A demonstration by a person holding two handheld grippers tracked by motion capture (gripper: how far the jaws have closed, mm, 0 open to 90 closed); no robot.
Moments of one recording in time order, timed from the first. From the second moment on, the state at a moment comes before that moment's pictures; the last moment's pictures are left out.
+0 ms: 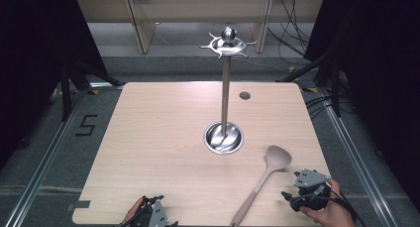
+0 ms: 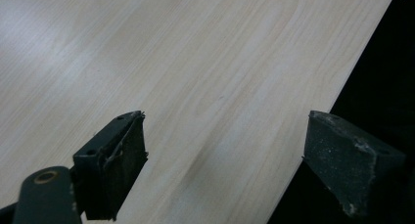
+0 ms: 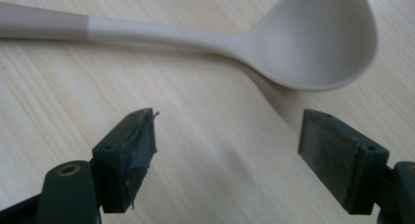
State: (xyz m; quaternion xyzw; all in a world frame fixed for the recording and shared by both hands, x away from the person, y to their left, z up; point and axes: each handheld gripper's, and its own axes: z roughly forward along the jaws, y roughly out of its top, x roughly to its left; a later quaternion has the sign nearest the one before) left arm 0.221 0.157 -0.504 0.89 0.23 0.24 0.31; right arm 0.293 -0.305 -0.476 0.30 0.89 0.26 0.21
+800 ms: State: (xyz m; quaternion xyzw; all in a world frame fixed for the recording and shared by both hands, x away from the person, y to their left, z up) left arm 0.221 0.157 -0.505 0.89 0.23 0.24 0.30; right arm 0.294 -0.250 -0.457 0.16 0.94 0.22 0.19
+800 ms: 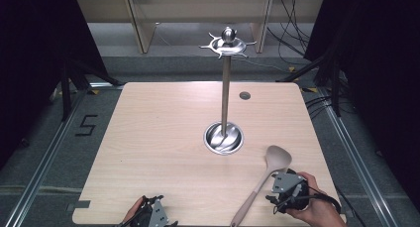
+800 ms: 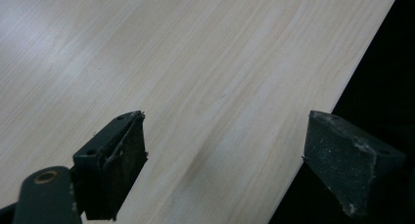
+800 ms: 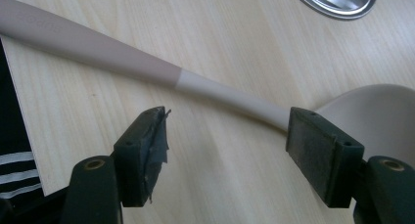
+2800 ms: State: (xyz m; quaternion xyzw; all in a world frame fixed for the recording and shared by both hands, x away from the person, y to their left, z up) left arm 0.221 0.158 -0.504 0.89 0.23 0.24 0.31; right arm 0.334 -0.186 -0.475 -0.08 0.99 0.08 0.09
